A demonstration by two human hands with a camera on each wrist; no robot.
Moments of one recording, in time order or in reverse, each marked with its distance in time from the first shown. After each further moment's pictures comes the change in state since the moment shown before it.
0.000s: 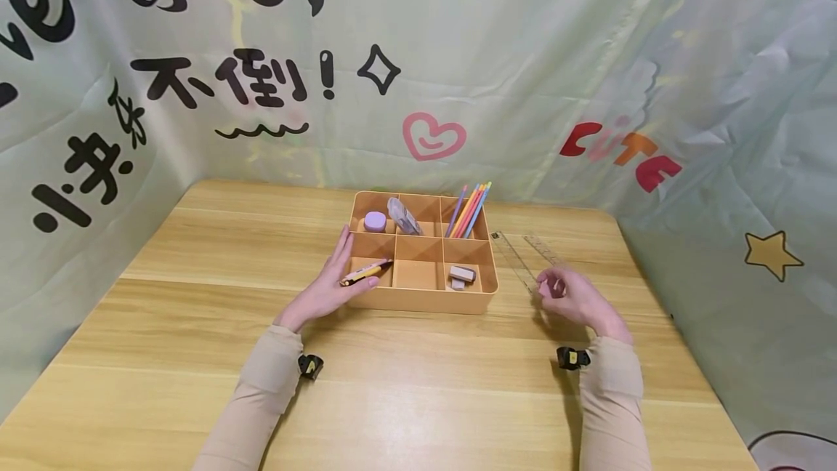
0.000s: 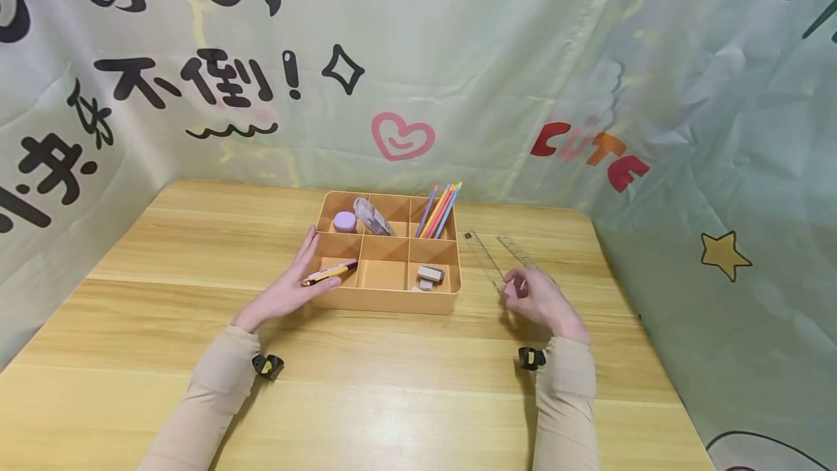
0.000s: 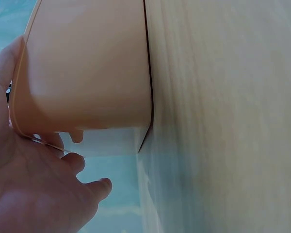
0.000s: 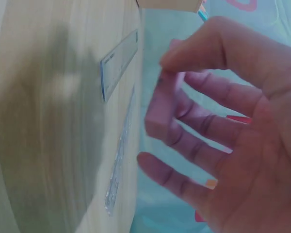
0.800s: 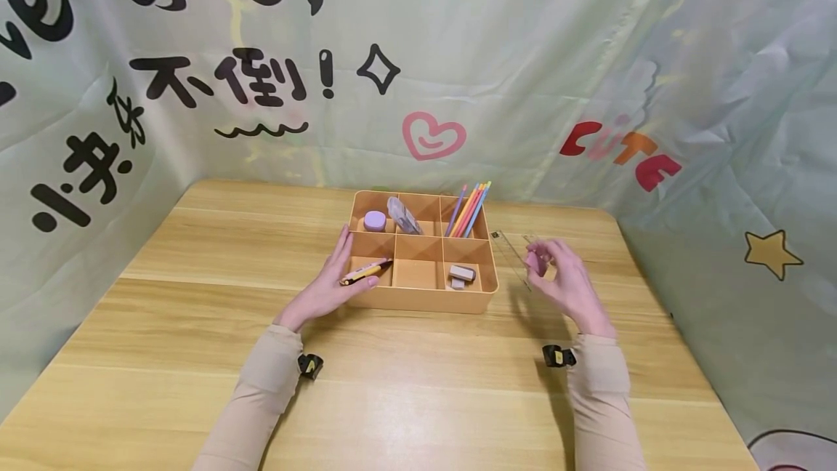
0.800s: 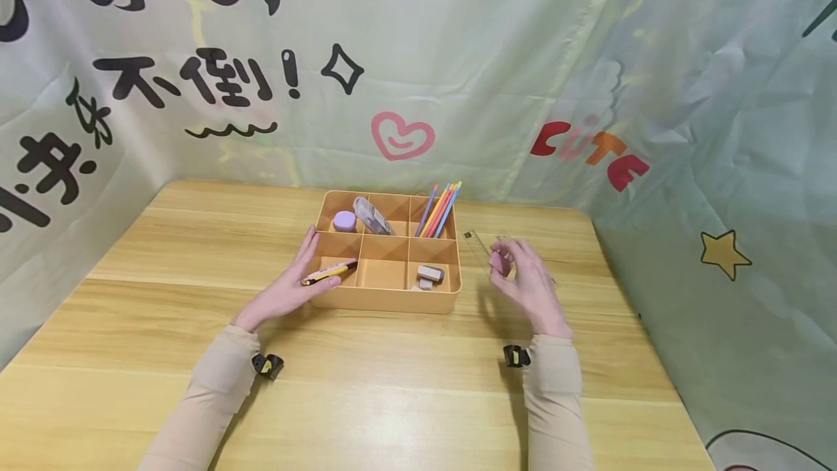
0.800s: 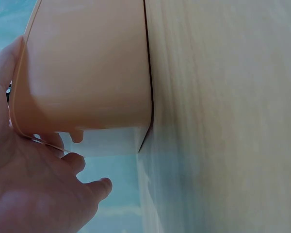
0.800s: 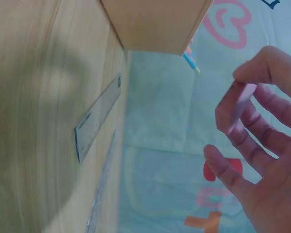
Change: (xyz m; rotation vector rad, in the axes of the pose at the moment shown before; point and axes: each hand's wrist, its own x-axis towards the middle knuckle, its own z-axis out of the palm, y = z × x) left_hand -0.001 0.001 0.000 -0.006 -0.002 -0.008; right_hand 0.013 -0.031 0.011 -0.062 0.463 -0.242
